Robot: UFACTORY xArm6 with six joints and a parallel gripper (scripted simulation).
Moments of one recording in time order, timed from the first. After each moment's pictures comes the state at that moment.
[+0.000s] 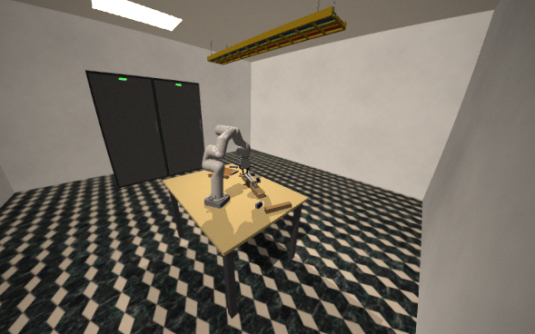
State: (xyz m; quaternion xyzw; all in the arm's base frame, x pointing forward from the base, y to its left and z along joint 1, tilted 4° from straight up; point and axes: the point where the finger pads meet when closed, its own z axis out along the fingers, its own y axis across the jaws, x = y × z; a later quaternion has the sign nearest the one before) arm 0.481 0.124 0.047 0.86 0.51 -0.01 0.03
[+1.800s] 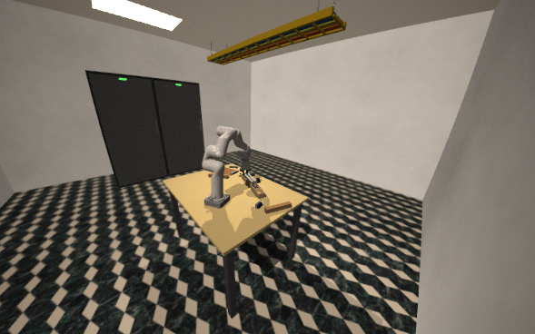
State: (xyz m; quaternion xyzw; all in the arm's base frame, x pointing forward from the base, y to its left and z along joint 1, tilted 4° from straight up) arm 0.482 0.123 0.021 0.86 0.51 -0.01 0.03
